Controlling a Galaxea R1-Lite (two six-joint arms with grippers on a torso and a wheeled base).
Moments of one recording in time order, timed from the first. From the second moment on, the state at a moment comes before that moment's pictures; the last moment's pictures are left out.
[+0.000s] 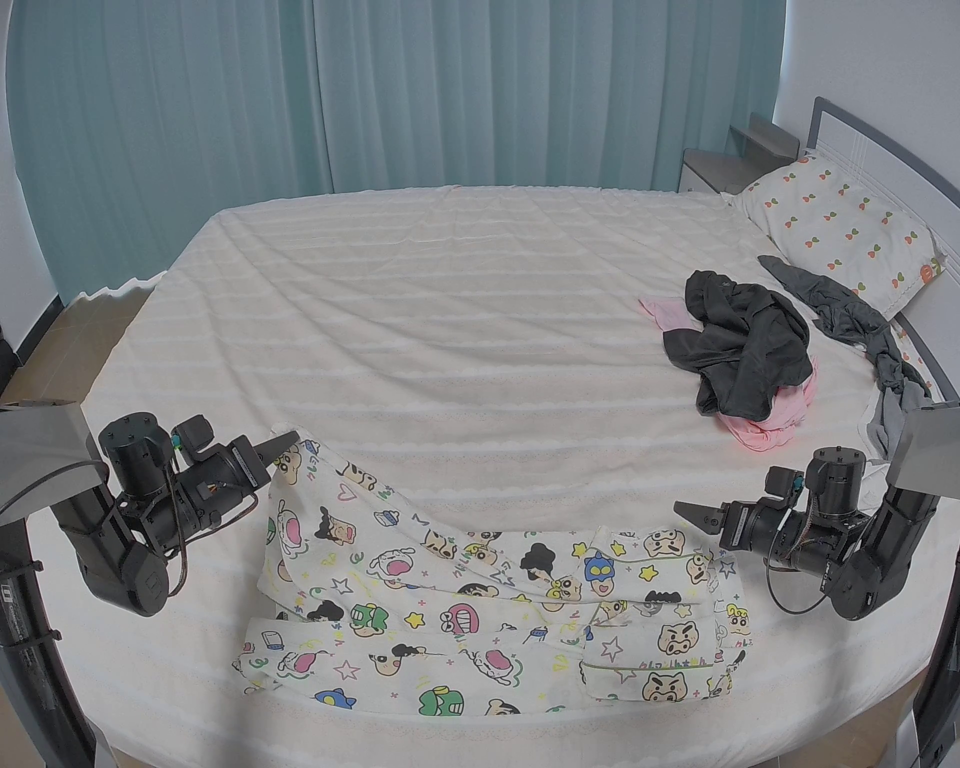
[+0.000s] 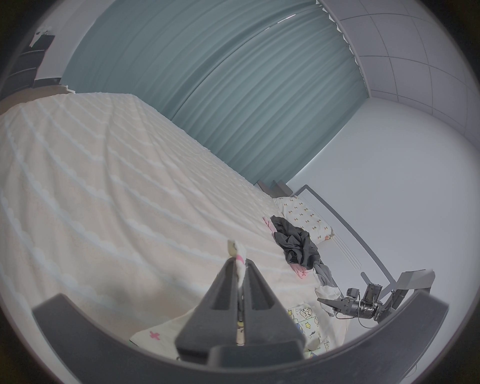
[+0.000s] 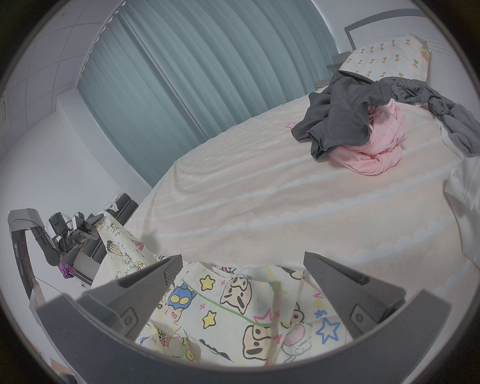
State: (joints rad) left arm -0.01 2.13 -0.55 -1.51 -0.51 -0.63; right arm 0.13 2.16 -0.46 -1.31 0.32 0.31
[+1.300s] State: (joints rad) left arm 0.01 2.07 -0.26 -1.55 -0.47 -0.46; right arm 0.13 2.16 -0.45 -1.31 0.32 0.31
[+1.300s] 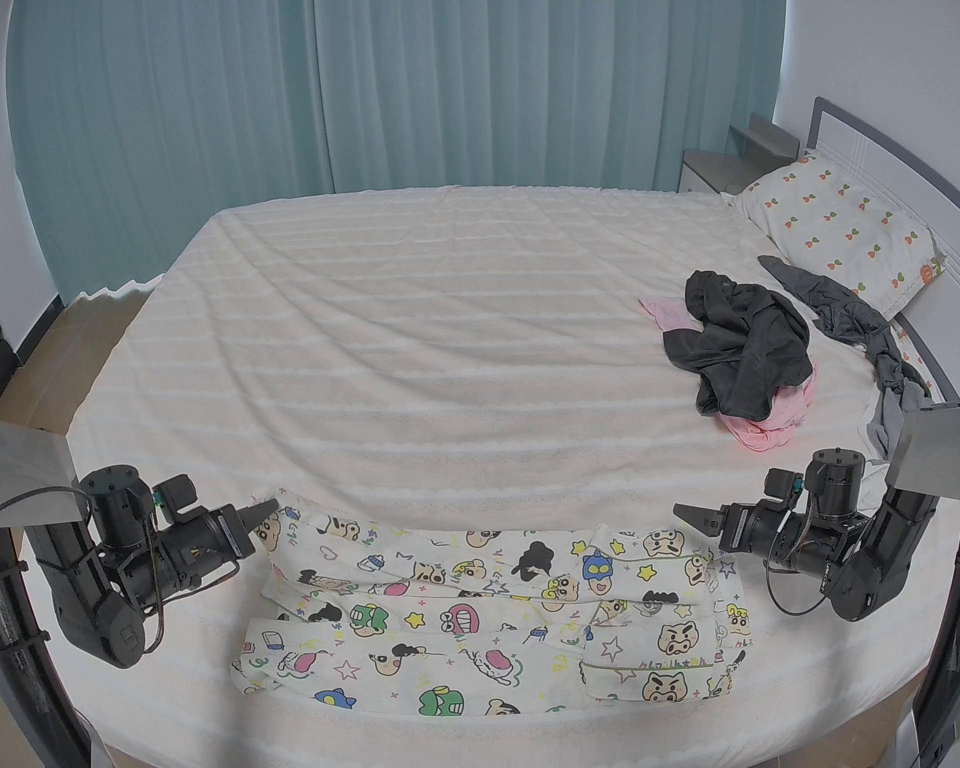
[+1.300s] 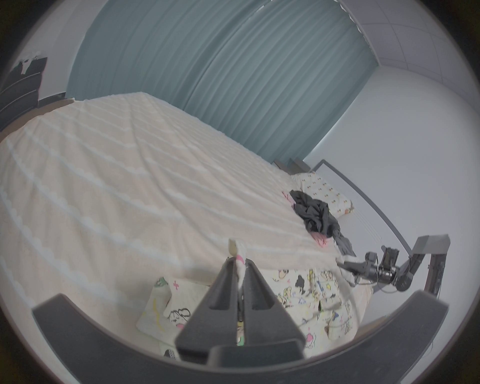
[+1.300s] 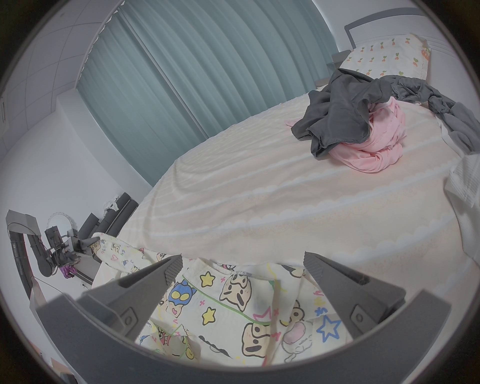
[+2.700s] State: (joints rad) left arm -0.05 2.03 -0.39 -1.55 -0.34 -0.50; right arm 0.79 2.31 -0.76 -1.17 0.36 0.45
